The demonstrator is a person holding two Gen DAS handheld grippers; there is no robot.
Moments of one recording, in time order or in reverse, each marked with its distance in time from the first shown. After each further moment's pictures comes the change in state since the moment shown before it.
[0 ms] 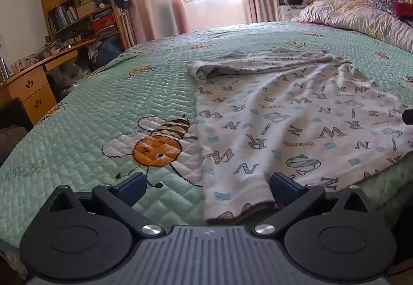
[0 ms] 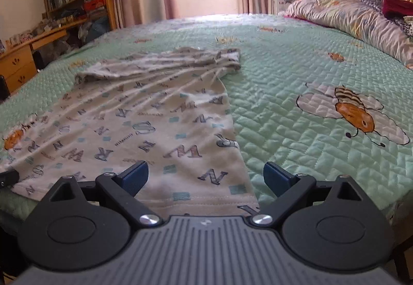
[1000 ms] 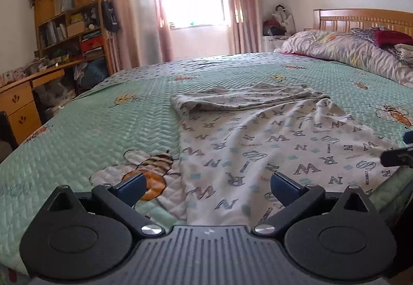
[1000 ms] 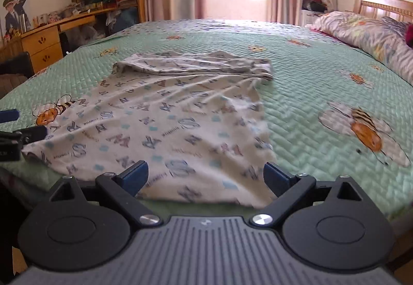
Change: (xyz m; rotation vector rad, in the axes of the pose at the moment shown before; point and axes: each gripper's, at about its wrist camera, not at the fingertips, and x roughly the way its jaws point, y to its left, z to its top) left arm -0.006 -0.009 0.009 0.017 -0.121 -0.131; right arm -0.013 0.042 0.014 -0.146 0.057 0.056
